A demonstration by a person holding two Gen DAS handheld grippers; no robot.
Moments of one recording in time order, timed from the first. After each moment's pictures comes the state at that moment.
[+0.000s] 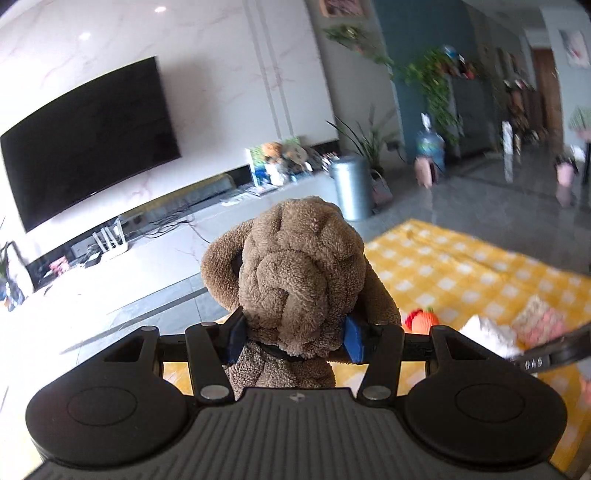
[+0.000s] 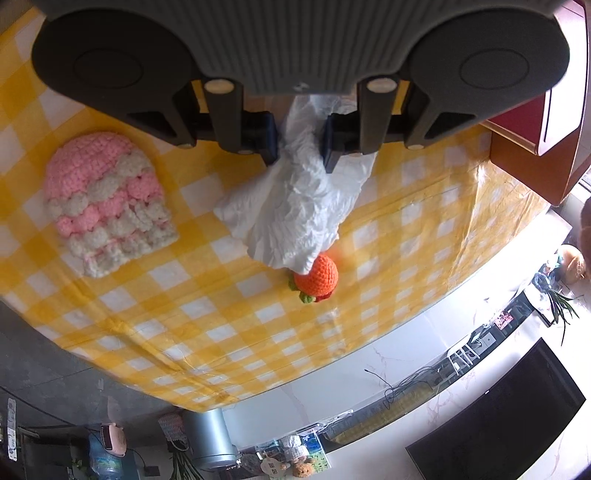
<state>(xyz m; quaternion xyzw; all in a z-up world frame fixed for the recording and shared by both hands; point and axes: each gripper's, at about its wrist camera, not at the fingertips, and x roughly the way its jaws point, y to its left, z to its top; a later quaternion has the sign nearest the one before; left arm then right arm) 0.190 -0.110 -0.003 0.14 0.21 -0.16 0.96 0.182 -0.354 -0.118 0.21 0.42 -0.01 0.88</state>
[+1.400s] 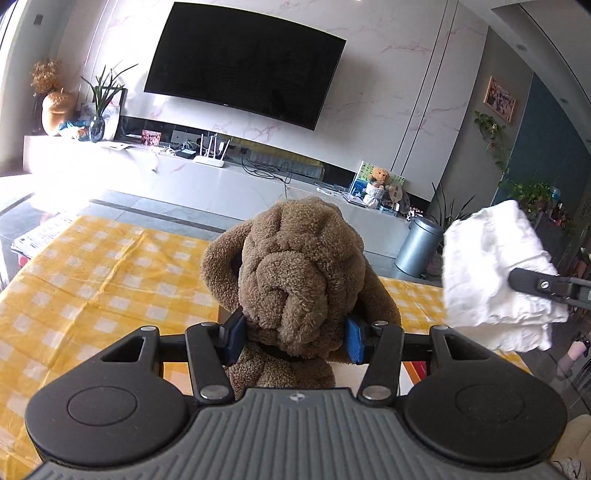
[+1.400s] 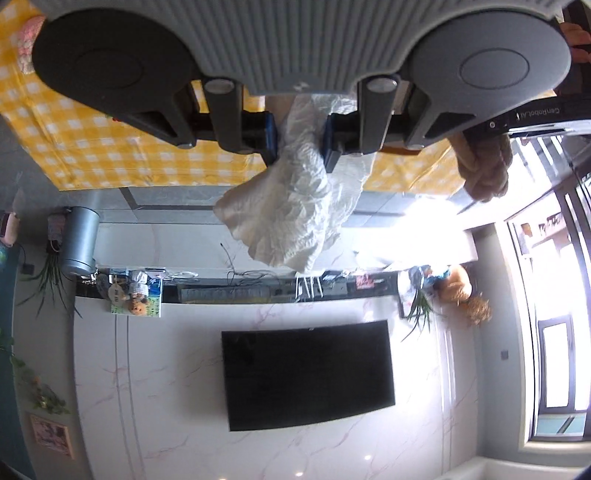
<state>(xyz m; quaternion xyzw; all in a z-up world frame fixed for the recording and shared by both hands) 0.086 0.112 -0.007 -0.14 0.24 -0.06 0.96 0.094 -0.116 0.054 0.00 0.22 0.15 0.96</state>
